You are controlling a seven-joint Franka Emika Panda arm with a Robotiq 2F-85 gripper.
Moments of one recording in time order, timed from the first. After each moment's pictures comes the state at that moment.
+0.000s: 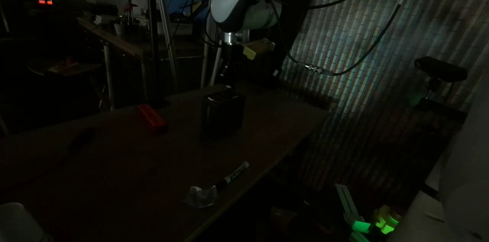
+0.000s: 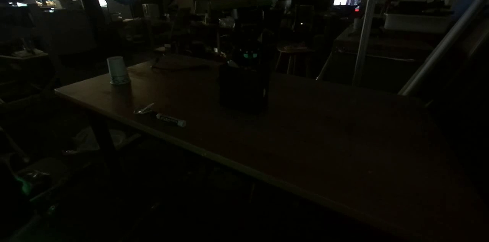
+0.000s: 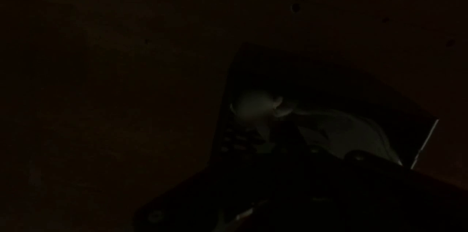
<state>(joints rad) -0.11 0.12 -0.06 -2.05 -0.14 2.24 -0.34</state>
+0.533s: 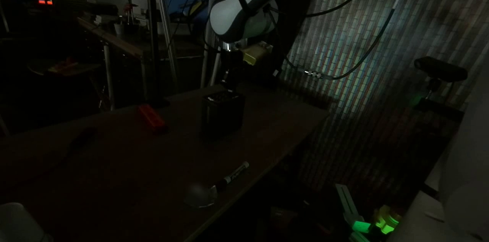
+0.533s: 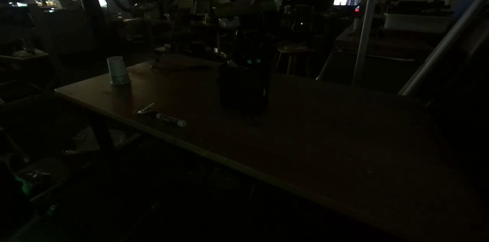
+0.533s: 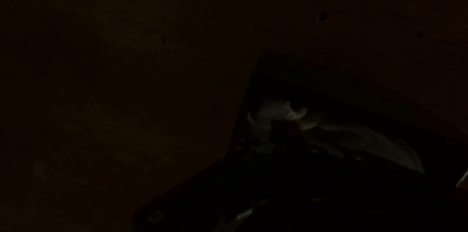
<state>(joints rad) -0.11 0.16 -0.06 -2.05 -0.22 2.27 -0.35</state>
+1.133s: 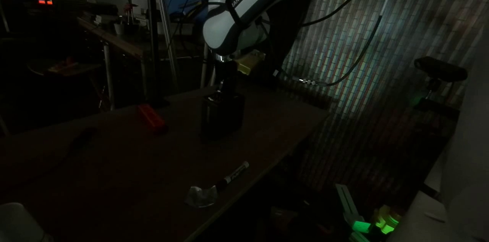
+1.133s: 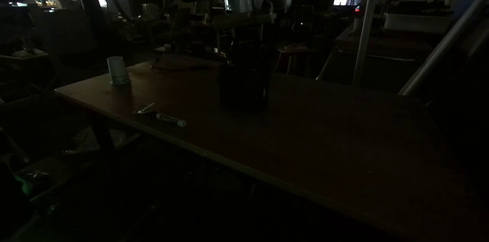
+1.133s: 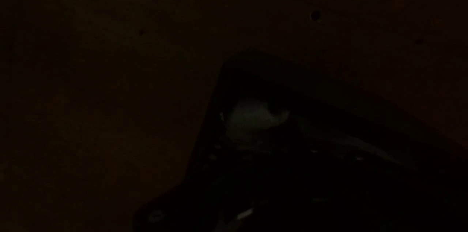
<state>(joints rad) -0.09 0.22 -0.05 -2.05 -0.25 2.29 -0.35</state>
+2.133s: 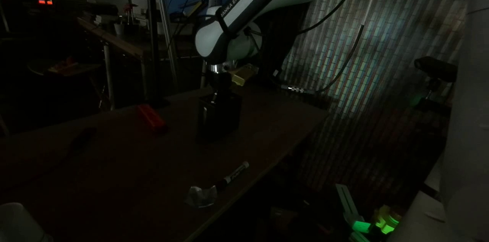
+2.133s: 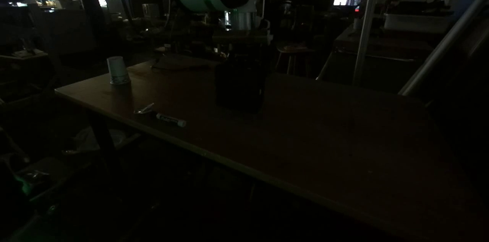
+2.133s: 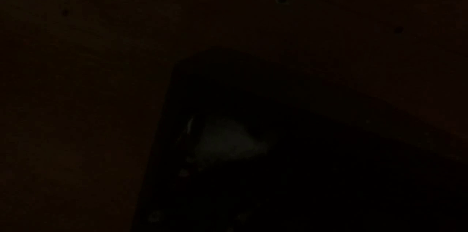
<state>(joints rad) -0.10 0.31 -0.03 -2.02 -0.12 2.30 -0.44</state>
